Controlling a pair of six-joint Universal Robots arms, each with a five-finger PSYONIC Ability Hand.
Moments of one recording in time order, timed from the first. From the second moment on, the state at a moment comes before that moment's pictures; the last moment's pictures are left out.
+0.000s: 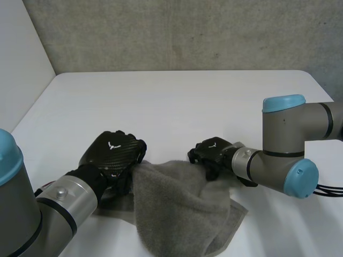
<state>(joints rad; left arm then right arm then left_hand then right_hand) 4.11 -1.63 -1.80 3.12 -1.53 3.37 2.00 -0.78 1.18 0.27 1.14 2.66 1.49 1.59 1.61 1.58 1.61 1.00 1.05 1.11 1.12 0.92</state>
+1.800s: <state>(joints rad) 4.25 -2.15 -1.34 3.12 -1.44 3.44 1.96 -1.07 1.52 0.14 1.04 2.39 0.35 0.36 0.36 0.36 0.37 1.00 1.28 1.35 1.34 1.18</state>
